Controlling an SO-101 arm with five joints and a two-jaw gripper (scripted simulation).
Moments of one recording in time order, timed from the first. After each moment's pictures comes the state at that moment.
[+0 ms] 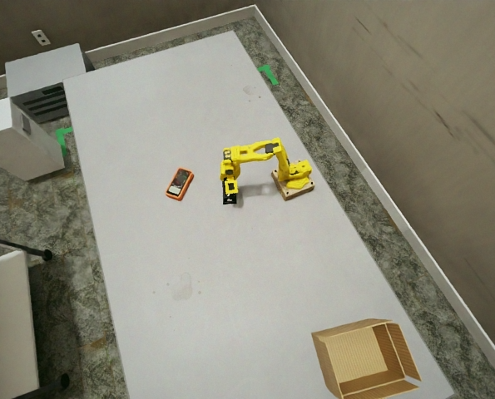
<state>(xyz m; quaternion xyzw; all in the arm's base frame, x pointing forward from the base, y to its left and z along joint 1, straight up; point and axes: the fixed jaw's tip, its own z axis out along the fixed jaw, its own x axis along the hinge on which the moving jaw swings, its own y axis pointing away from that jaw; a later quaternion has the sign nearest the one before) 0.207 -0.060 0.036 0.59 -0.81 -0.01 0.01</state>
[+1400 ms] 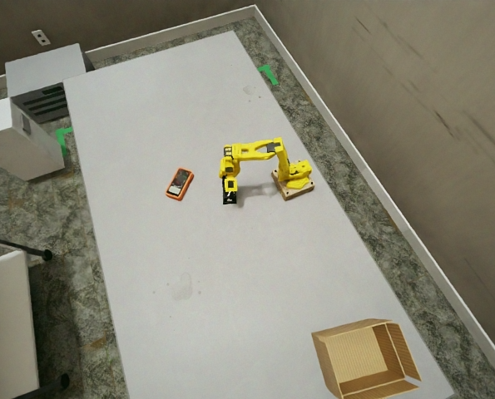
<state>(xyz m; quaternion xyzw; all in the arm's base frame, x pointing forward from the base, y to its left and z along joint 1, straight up) 0.209 -0.060 0.052 0.59 -0.81 0.00 0.00</state>
